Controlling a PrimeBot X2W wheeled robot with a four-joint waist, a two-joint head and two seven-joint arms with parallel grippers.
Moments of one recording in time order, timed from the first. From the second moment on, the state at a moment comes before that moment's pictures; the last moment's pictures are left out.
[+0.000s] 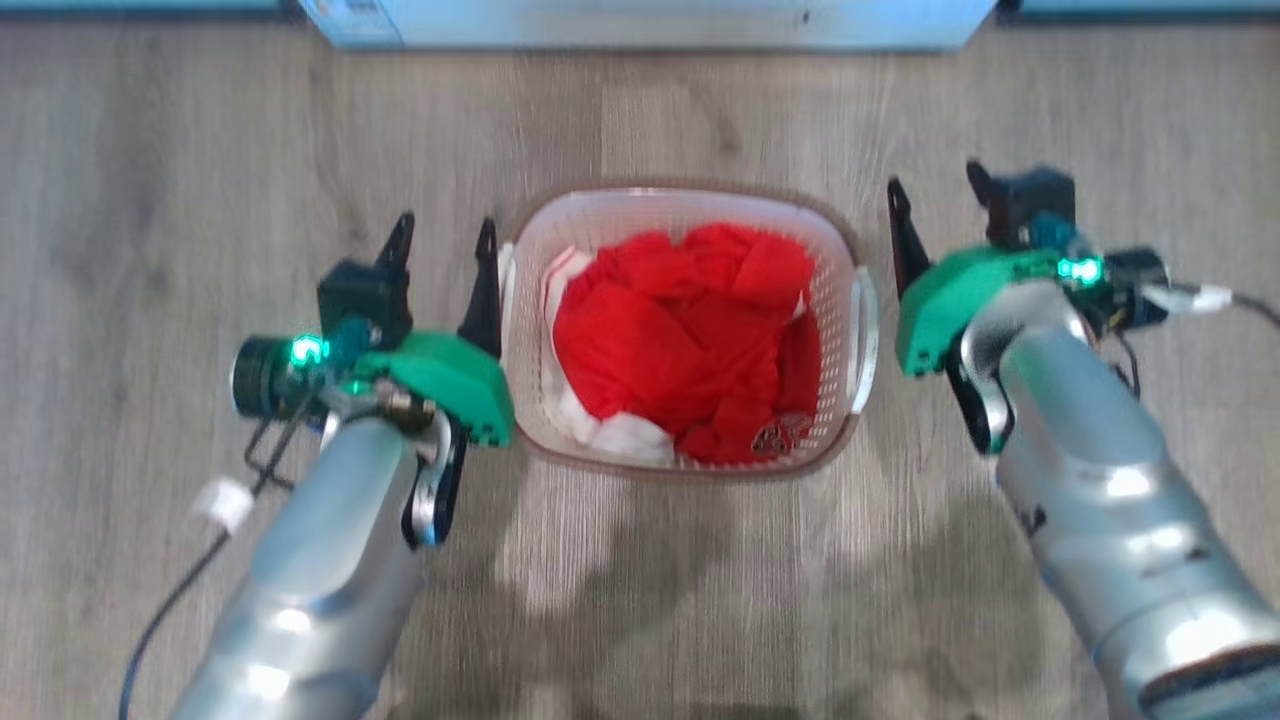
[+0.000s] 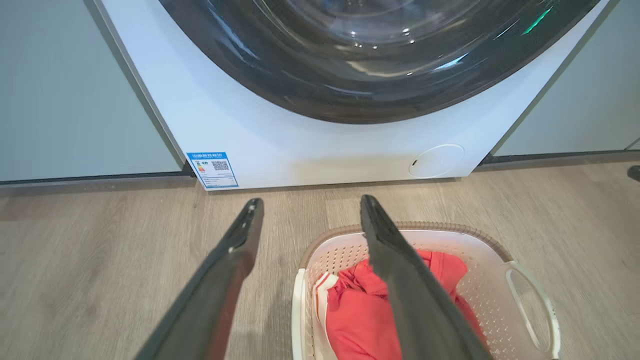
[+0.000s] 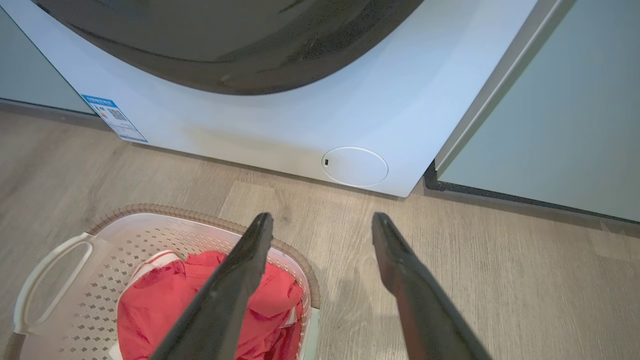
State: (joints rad) left arm -0.58 0.09 -0.49 0.59 -0.40 0.13 -0.26; right arm -0.81 -0.07 0.29 0.95 0.20 0.13 -0.25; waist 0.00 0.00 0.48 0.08
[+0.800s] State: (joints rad) left arm -0.10 0.05 -0.22 0.26 -0.22 0.05 -0.26; right arm -0.31 -0.06 0.14 0.48 0.14 0.13 -0.25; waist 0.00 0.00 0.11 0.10
